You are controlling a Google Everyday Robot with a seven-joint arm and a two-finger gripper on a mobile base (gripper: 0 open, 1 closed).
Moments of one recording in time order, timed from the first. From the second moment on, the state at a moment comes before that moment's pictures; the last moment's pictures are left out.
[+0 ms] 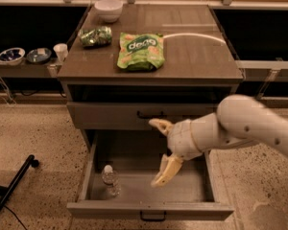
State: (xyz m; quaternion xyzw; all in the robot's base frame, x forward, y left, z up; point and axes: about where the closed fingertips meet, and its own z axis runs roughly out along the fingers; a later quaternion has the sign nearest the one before) arm 0.456 -0.024 0.713 -0.65 0.62 0.26 0.36
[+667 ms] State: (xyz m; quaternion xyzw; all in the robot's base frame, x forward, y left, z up) arm 0.494 0.007 0.657 -0.65 0.57 0.24 0.43
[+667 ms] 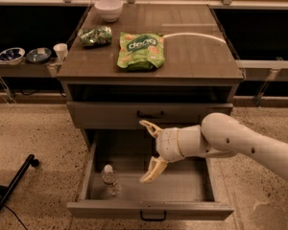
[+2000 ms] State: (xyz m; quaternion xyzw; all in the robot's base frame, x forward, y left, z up) arm 0.496 0.057 0.556 -0.62 0.59 0.27 0.44
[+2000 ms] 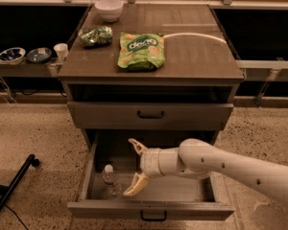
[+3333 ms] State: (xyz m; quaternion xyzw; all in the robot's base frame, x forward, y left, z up) arm 0.511 0.126 0.495 -0.61 0.57 0.32 0.45
